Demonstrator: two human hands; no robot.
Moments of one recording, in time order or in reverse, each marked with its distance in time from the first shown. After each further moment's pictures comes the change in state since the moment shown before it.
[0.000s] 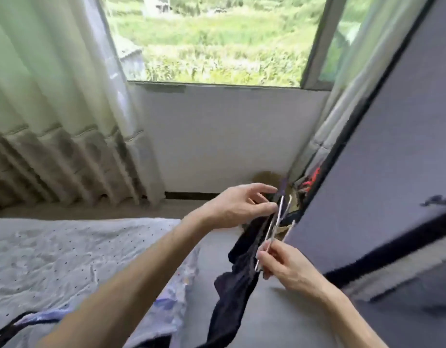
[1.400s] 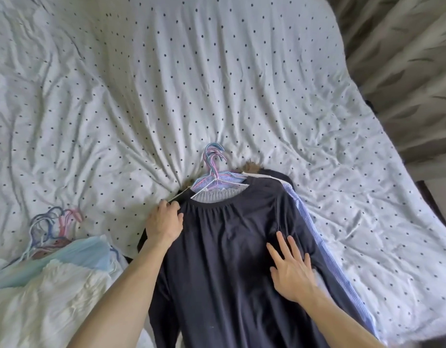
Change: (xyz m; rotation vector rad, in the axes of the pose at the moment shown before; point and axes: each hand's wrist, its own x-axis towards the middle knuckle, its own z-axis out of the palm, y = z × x) left_hand -0.649 -0.667 -0.023 0.033 0.823 -1.637; right_hand 0.168 -0.027 0.712 -1.405 -1.068 -0.483
